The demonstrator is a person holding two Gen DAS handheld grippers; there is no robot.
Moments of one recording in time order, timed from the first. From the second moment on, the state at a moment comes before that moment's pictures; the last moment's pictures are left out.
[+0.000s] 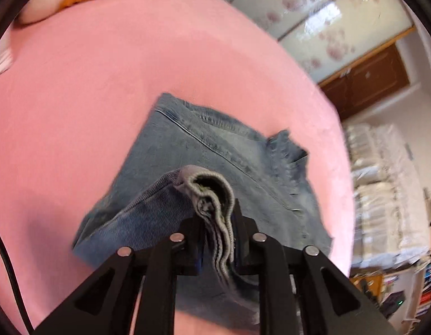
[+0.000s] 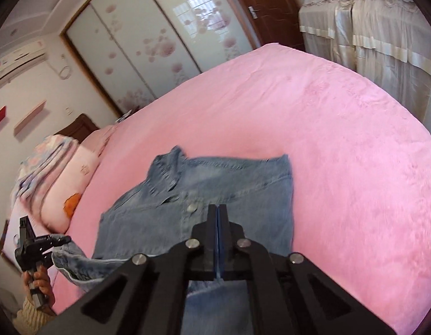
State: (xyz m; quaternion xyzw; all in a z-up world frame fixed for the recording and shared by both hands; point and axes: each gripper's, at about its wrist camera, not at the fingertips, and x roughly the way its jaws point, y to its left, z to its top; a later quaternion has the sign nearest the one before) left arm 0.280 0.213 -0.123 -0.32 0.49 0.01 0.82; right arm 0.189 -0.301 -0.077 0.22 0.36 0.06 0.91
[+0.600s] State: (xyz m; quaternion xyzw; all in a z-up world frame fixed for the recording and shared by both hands) left arm 0.332 0.232 -0.145 -0.28 0.52 0.00 0.81; right arm 0.209 -0.303 -0.179 0.14 0.51 0.11 0.84
